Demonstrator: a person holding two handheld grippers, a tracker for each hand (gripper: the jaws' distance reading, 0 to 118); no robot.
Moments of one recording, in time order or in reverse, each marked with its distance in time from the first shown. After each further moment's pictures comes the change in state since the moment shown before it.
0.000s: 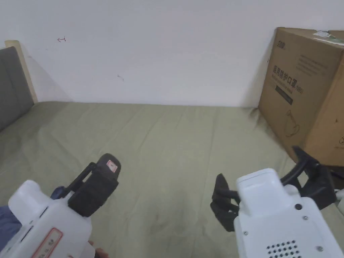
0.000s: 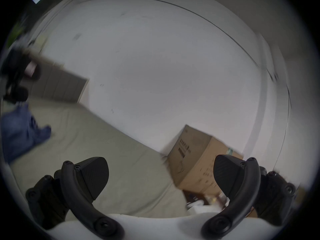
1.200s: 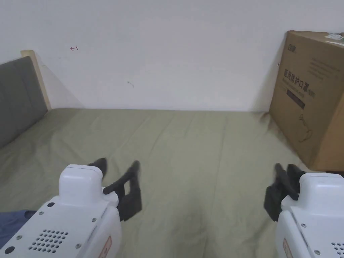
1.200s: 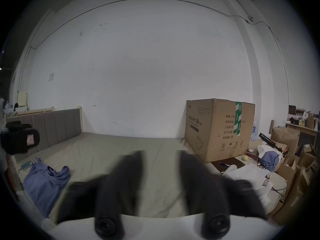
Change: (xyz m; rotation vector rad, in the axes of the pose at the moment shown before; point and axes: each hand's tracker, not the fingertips) left arm 0.053 -0.005 -0.003 -0.068 0.017 -0.876; right arm 0.039 -0.019 -0.013 -0.136 0.000 -0.607
